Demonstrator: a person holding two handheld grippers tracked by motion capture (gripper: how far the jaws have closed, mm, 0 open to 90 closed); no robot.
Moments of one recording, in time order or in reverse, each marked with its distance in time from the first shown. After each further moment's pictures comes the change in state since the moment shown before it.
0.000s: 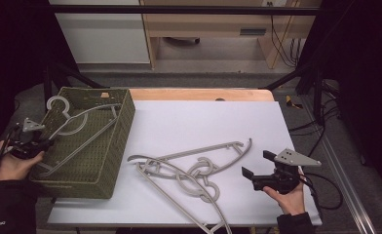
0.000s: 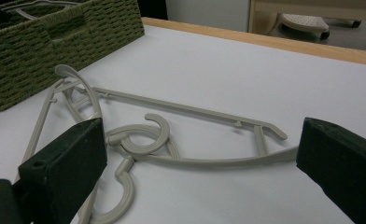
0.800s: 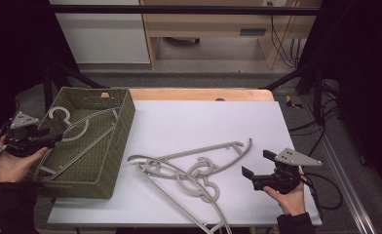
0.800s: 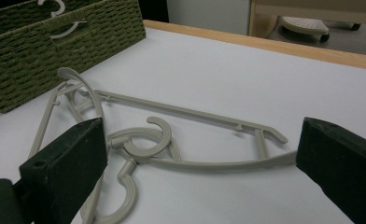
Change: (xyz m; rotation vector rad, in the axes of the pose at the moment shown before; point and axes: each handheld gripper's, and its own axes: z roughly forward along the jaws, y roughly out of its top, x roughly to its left) left arm -0.021 0.020 -0.046 -0.230 -0.093 -0.088; right arm 0.003 0.004 -0.002 -0.006 -0.001 0.001
